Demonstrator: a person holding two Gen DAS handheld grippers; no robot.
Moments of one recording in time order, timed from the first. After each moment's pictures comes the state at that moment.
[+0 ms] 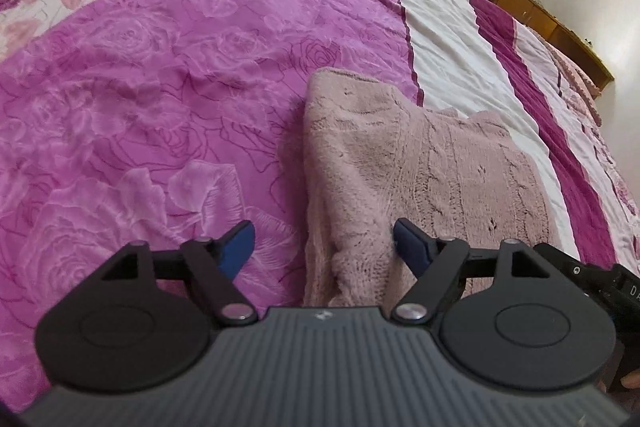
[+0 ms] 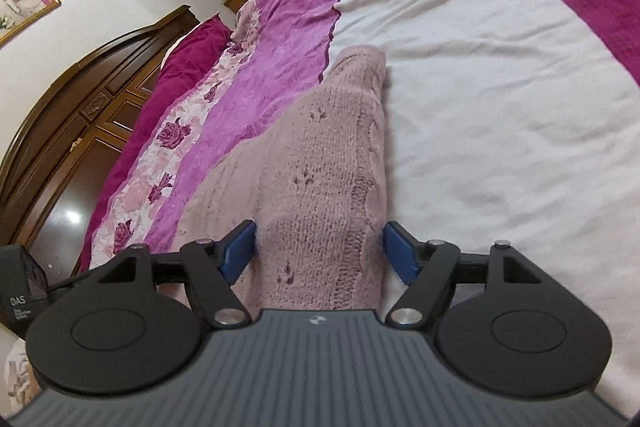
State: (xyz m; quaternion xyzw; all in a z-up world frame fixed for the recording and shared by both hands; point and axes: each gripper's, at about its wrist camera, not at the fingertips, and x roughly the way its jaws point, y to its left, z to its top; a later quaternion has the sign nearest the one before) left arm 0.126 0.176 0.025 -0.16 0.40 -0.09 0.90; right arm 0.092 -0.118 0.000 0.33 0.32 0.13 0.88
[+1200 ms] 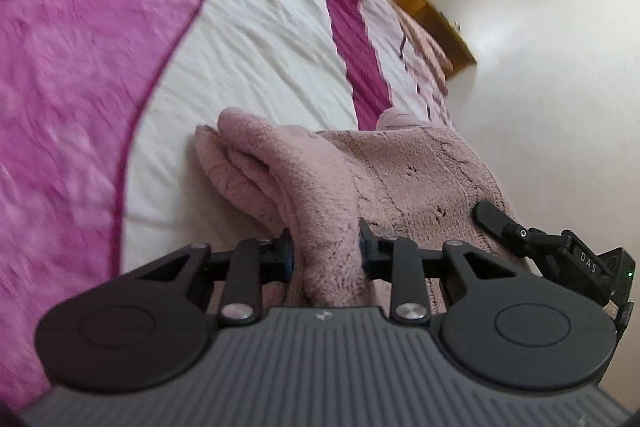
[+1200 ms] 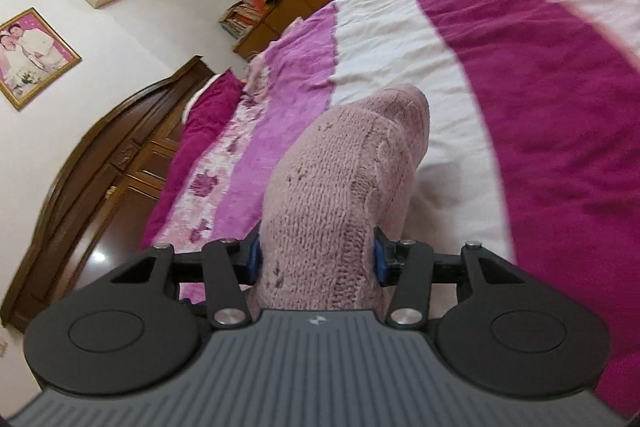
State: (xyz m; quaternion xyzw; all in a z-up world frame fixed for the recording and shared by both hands) left arm 0.063 0.059 0.045 -0.26 0.41 -0.30 0.82; right arm -0.033 -0.243 0.087 0.37 0.27 0.12 0.88
